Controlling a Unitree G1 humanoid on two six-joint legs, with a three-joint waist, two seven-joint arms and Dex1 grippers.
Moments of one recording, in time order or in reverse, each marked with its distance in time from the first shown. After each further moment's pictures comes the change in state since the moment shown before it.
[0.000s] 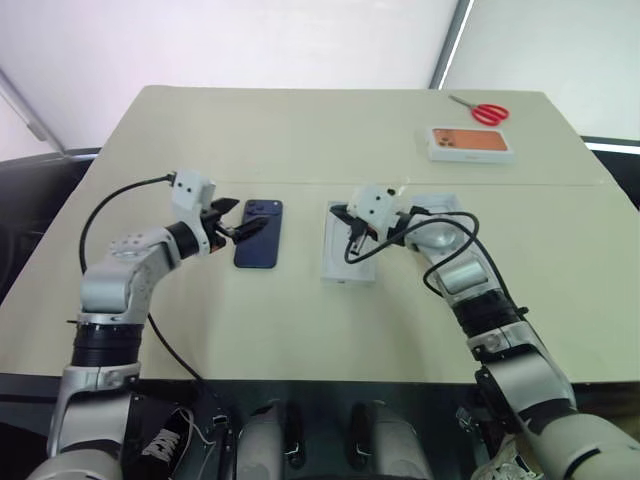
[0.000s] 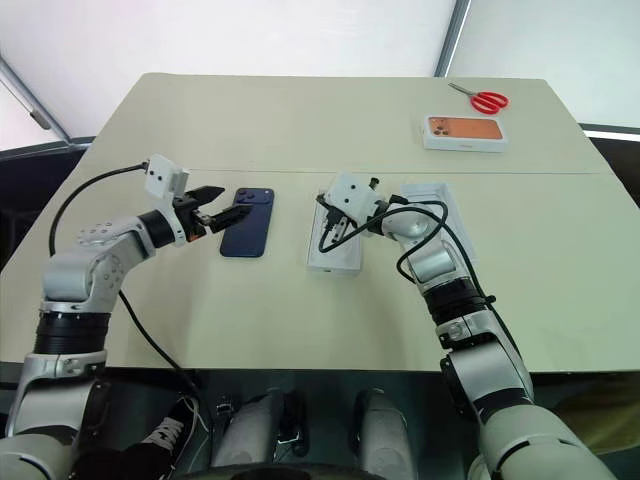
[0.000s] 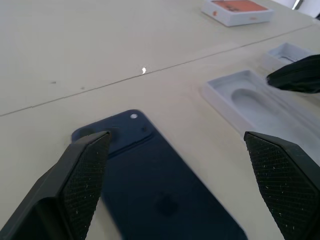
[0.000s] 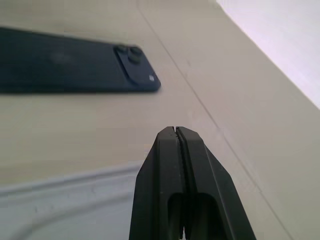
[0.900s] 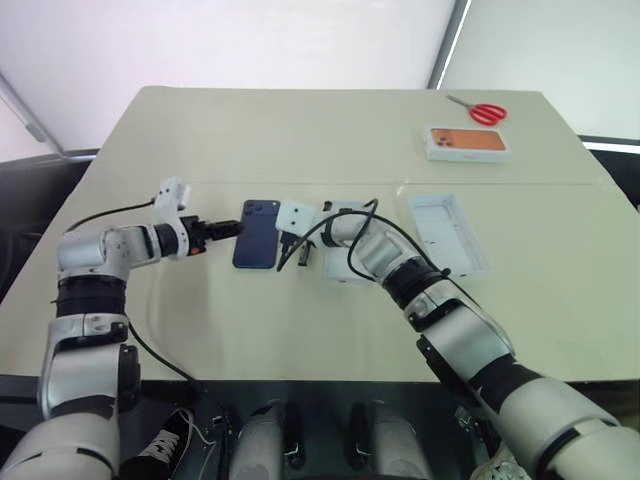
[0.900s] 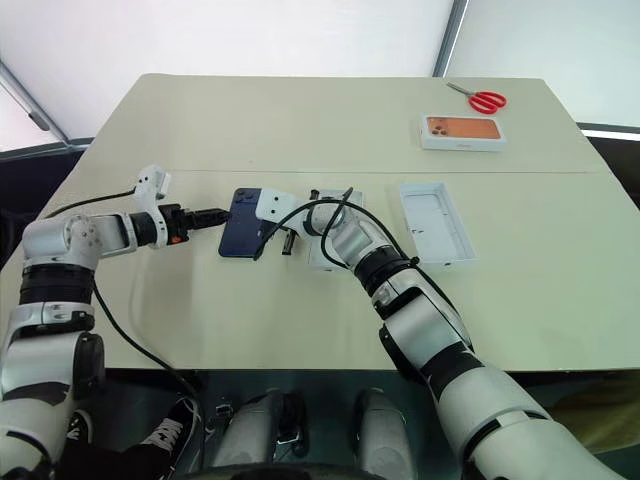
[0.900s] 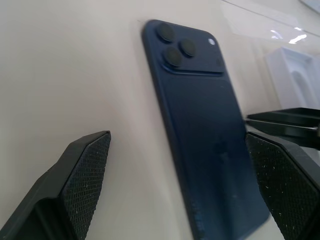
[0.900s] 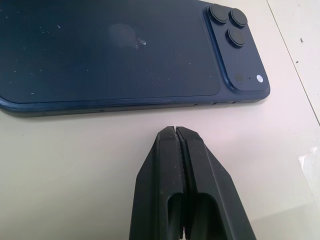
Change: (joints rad) left arm -0.234 0.037 0.047 0.439 -0.037 0.409 -0.028; right arm -0.295 0.236 0.213 0.468 -0.213 0.113 -0.055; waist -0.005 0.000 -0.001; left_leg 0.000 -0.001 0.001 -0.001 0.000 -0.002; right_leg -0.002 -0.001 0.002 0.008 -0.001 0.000
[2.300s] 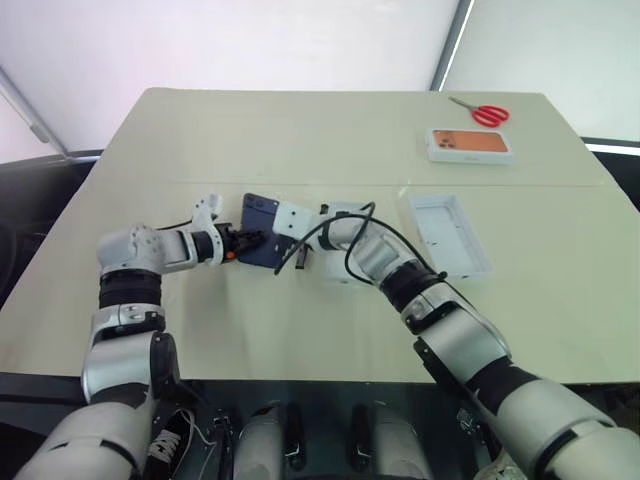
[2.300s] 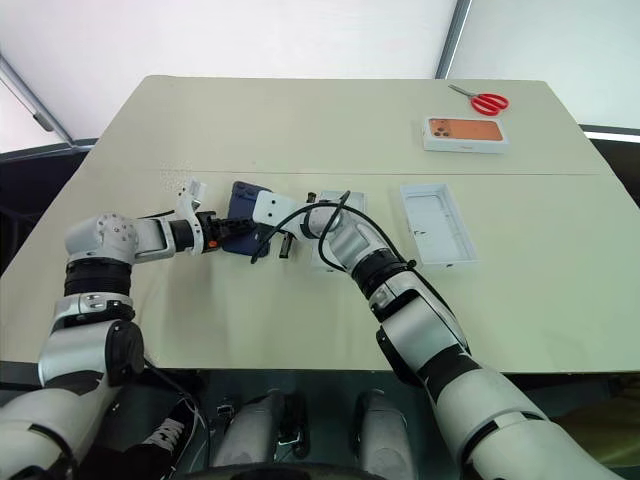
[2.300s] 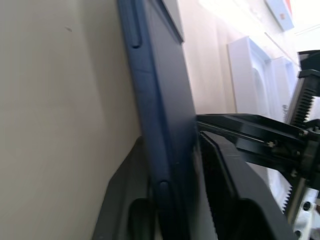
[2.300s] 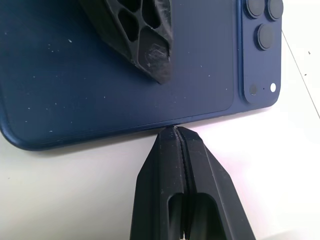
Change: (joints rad) left arm -0.056 -0.165 0.109 0.087 -0.017 0.125 0.090; right arm 0.013 0.021 -0.015 0.001 -0.003 -0.011 0.002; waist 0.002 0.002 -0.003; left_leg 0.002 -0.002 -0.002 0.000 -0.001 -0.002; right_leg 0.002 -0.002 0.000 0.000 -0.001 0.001
